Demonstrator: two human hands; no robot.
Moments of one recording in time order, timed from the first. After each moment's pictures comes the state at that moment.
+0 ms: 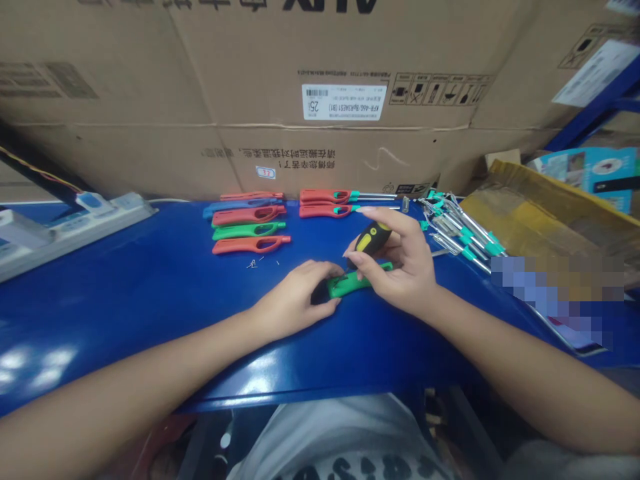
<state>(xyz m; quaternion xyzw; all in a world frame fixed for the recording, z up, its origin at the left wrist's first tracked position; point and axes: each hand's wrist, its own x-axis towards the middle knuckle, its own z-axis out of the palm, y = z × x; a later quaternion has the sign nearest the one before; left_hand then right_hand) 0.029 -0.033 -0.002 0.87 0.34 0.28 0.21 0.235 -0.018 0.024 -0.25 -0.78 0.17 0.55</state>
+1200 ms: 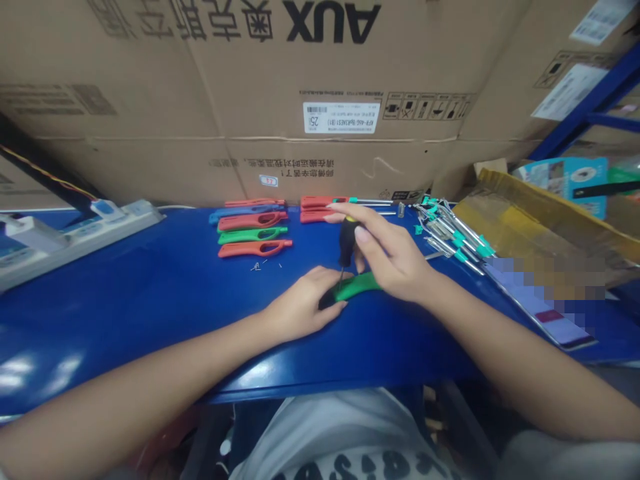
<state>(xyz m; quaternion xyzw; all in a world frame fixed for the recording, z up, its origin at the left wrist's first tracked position) 0.037 -0.037 -0.004 0.88 0.32 0.27 0.22 0.237 -0.012 0.058 -0.24 -0.85 0.15 0.44</state>
